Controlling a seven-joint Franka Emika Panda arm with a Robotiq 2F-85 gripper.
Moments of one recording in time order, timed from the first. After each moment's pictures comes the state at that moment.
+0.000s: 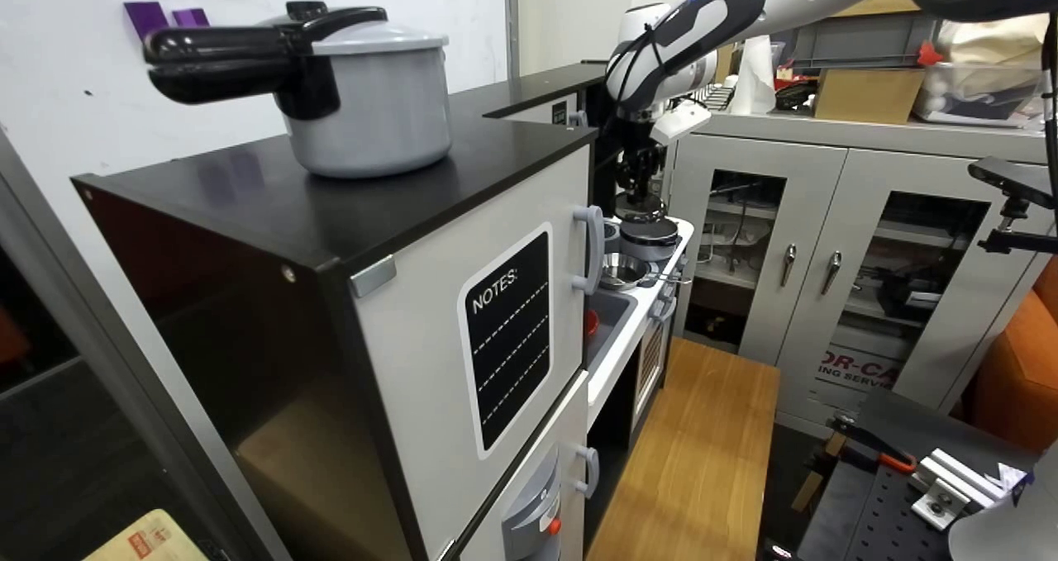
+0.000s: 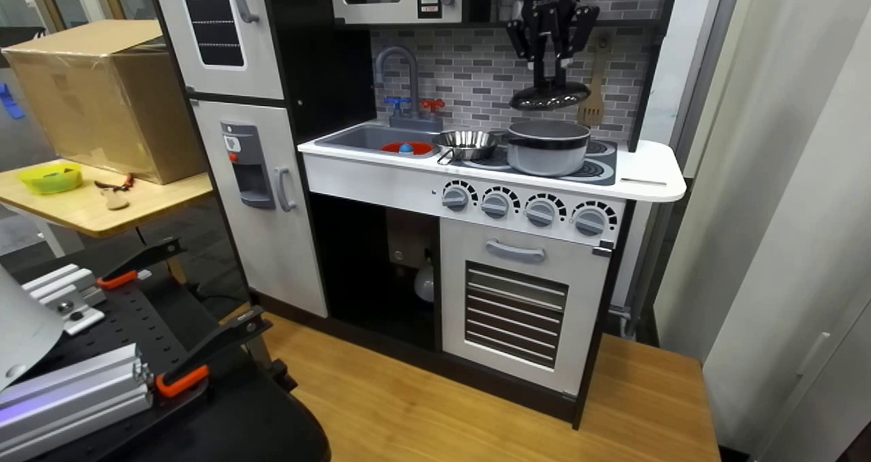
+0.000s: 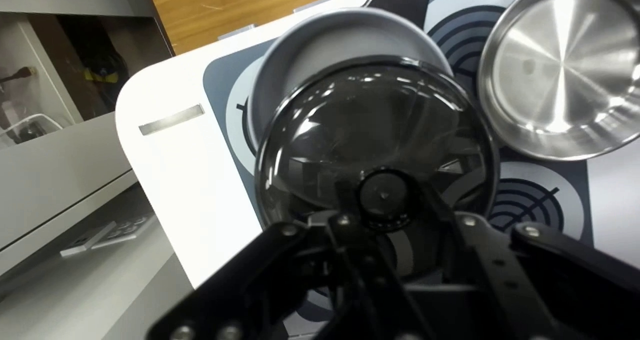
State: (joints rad) arm -0.20 0.50 -0.12 -1.59 -0.08 2.16 -0.25
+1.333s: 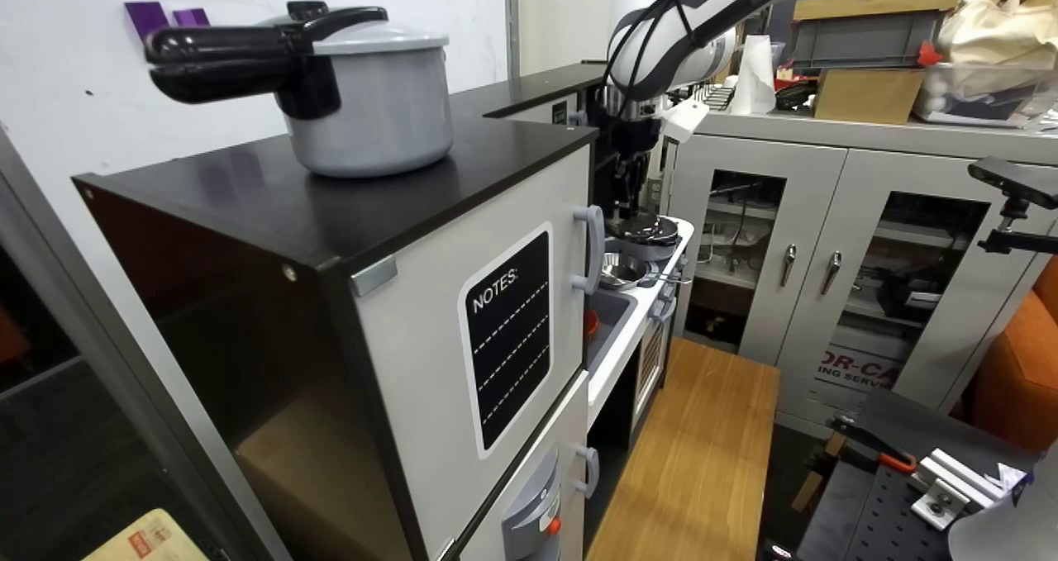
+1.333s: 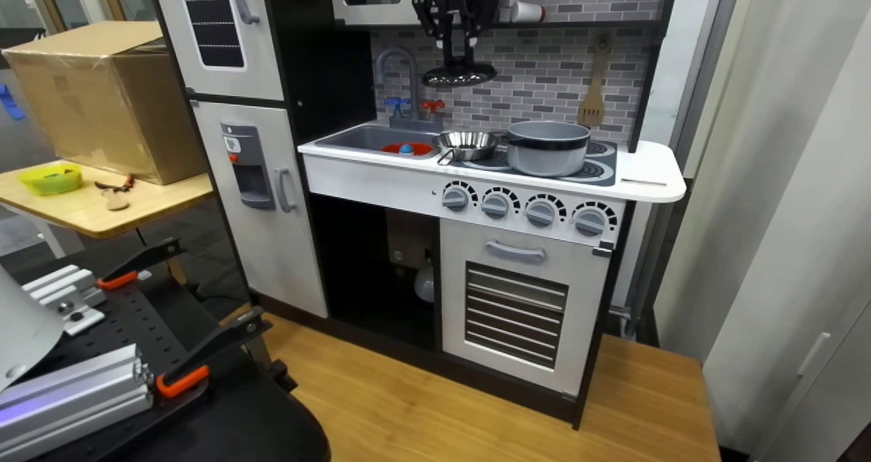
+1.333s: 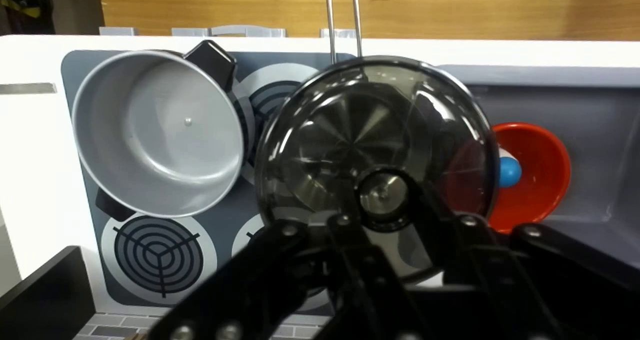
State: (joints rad) arm -0.12 0.21 -0.03 -1.93 -0.08 2.17 -0.41
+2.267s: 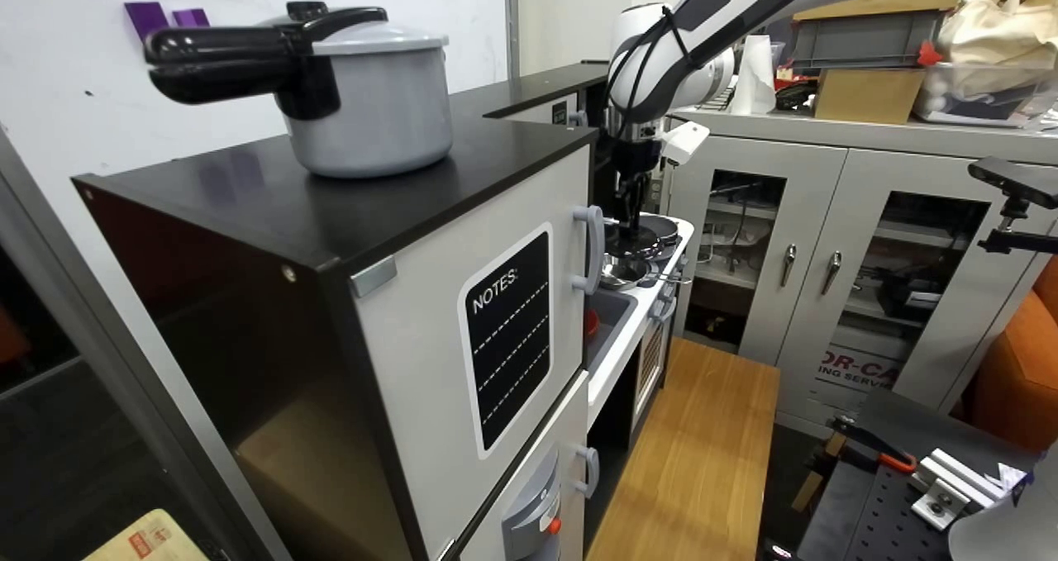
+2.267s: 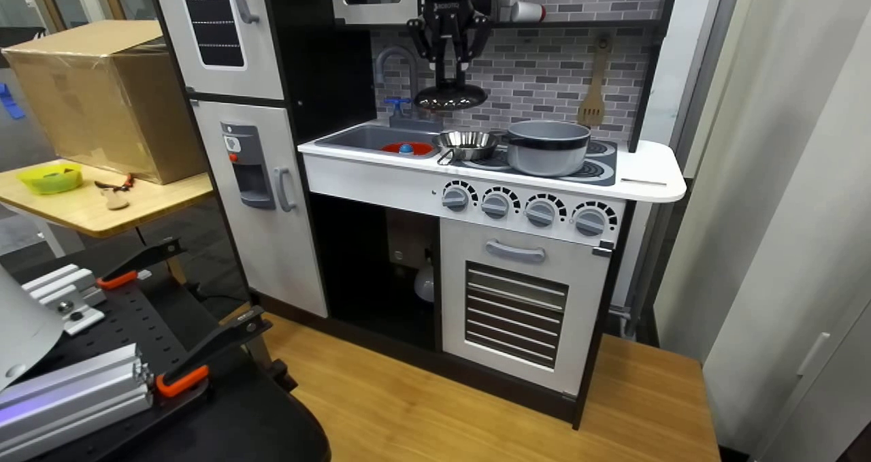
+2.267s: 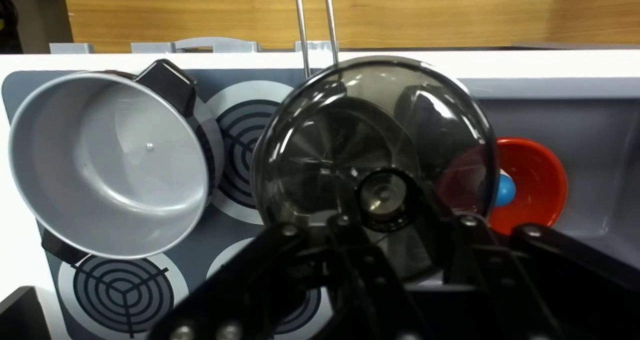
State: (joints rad) arm -0.12 0.24 -0.03 -1.98 -0.04 2.22 -0.41
